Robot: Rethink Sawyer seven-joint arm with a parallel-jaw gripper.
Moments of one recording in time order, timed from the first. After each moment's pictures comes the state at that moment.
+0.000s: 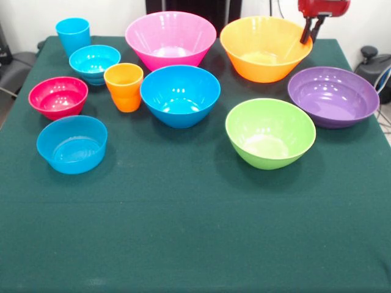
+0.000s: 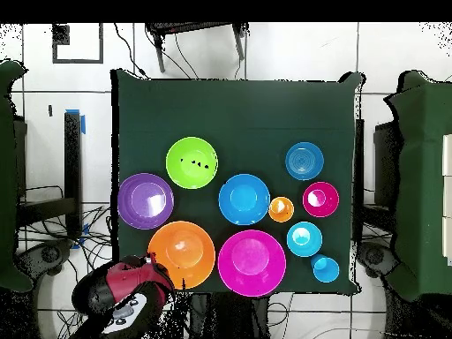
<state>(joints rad) 0.42 -0.57 -0.15 2.07 0.08 0.07 1.78</state>
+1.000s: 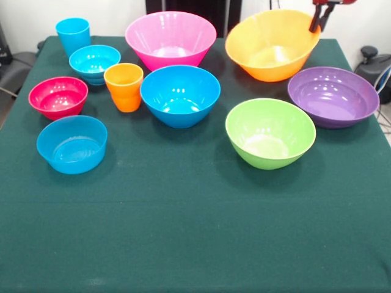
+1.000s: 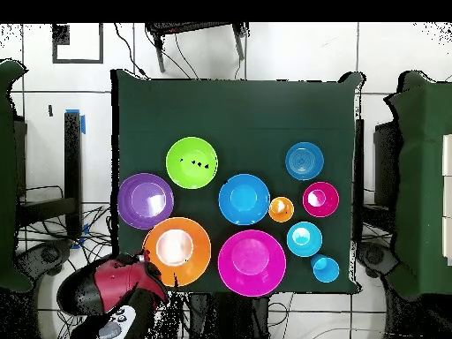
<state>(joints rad) 0.46 -0.66 -0.20 2.04 0.11 0.19 1.78</state>
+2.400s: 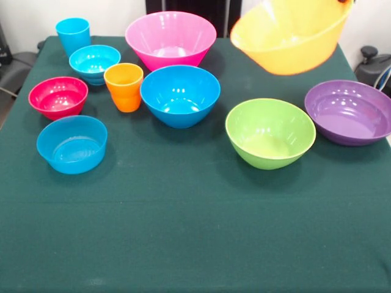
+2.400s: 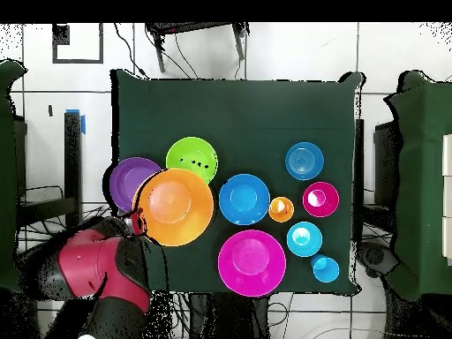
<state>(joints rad) 0.53 -0.79 -0.40 1.76 0.00 0.44 1.78</state>
